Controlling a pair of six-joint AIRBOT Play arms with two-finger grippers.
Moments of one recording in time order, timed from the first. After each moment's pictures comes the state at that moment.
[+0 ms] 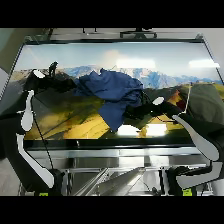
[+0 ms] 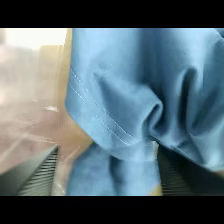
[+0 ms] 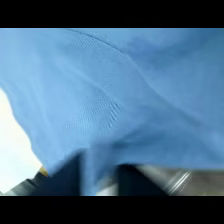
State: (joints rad) left arm 0.10 -2.05 1.74 0.96 -1.08 -1.23; right arm 0.26 -1.62 0.92 -0.51 0.83 1.24
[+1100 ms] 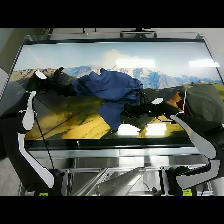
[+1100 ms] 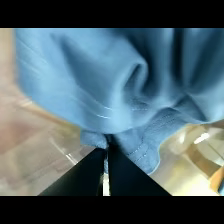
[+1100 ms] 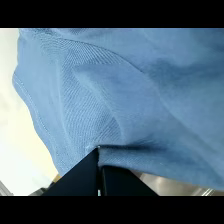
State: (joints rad) left arm 0.09 -2.06 1.75 0.96 -1.25 -1.15; right arm 0.26 -1.64 0.92 -0.36 0.81 1.12
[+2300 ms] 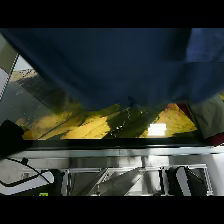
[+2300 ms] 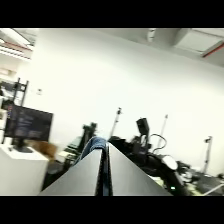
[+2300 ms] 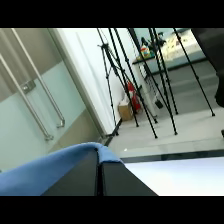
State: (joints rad) left arm 0.51 -1.35 1.95 -0.58 -1.54 -0.98; right arm -0.67 -0.74 1.45 -0.22 1.07 1.12
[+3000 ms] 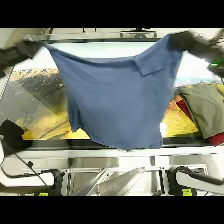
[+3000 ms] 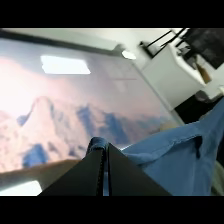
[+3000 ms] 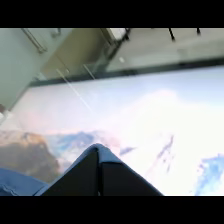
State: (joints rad) left arm 0.30 -1.56 1.57 0.25 -1.15 -0.82; right arm -0.12 -1.41 1.46 -0.38 0.74 0.86
